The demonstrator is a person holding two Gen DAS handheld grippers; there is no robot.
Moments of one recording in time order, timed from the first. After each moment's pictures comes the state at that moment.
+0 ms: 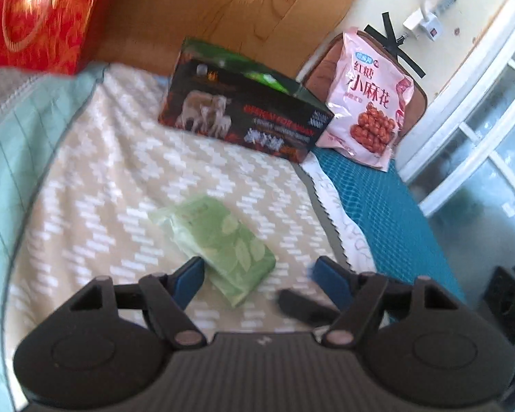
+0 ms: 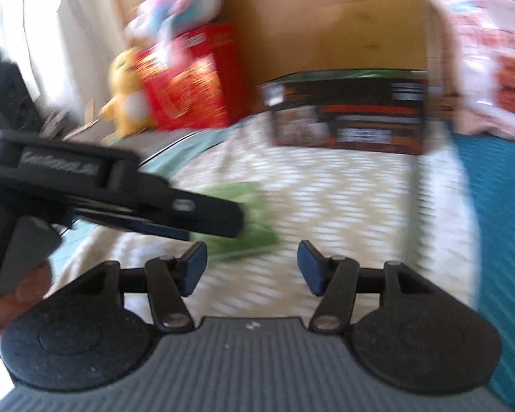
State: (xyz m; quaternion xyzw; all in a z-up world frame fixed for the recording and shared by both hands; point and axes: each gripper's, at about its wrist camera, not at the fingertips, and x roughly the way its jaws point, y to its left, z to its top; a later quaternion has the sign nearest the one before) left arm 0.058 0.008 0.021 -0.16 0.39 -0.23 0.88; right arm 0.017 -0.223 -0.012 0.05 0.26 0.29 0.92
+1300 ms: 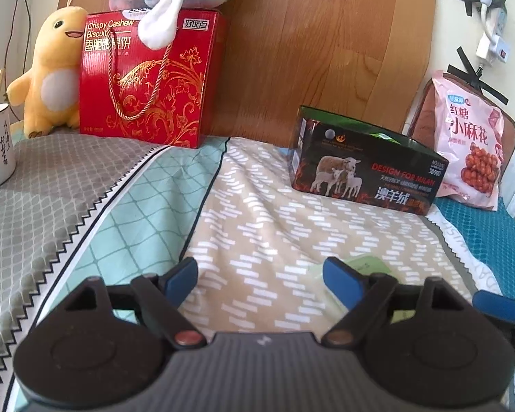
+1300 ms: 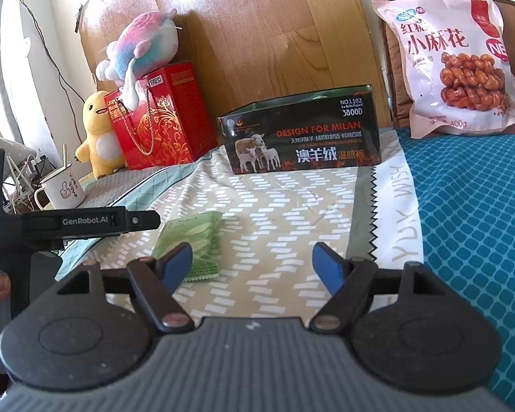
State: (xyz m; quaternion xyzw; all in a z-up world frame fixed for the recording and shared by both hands) left arm 0.049 0.042 0.007 -0.08 0.30 -0.04 0.95; right arm 0.011 -0.245 -0.013 0.09 0.23 0.26 0.93
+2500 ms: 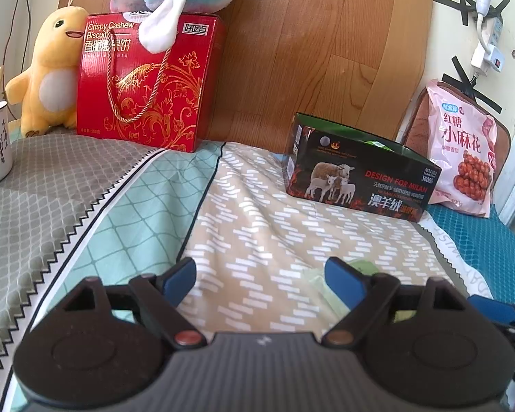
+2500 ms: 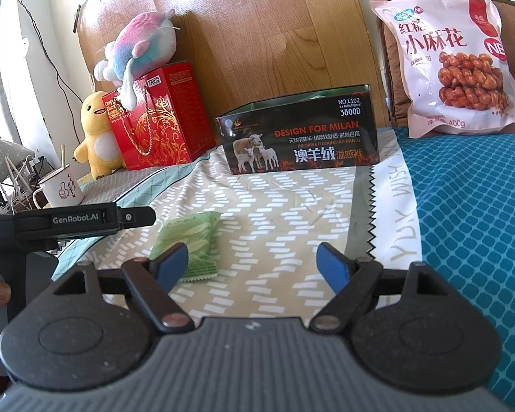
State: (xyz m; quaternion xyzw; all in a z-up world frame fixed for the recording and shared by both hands) left arm 0.046 0.044 0.009 -0.10 0.29 -0.05 0.95; right arm 0.011 -0.246 -0.013 0.09 0.23 0.26 0.93
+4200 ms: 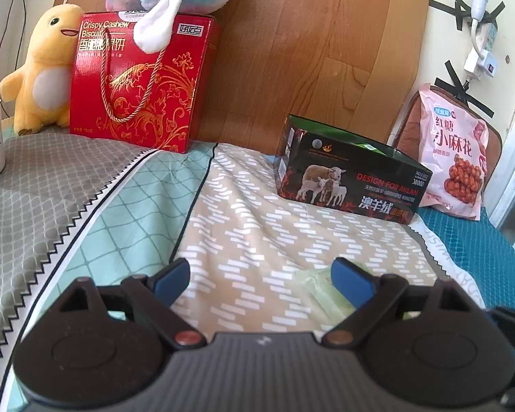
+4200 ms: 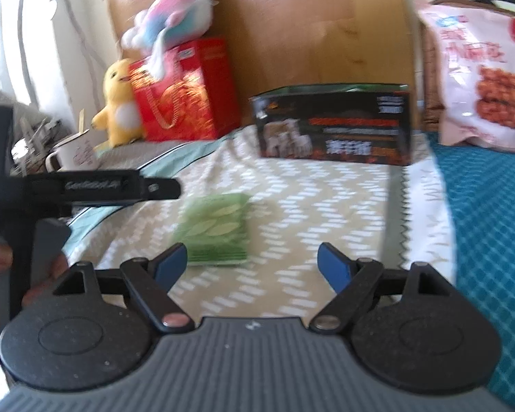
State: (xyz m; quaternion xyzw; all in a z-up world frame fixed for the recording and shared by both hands) left arm 0.044 0.046 0.010 -0.11 0.28 -0.06 0.95; right arm 0.009 -0.220 -0.012 0.04 0.24 0.30 0.92
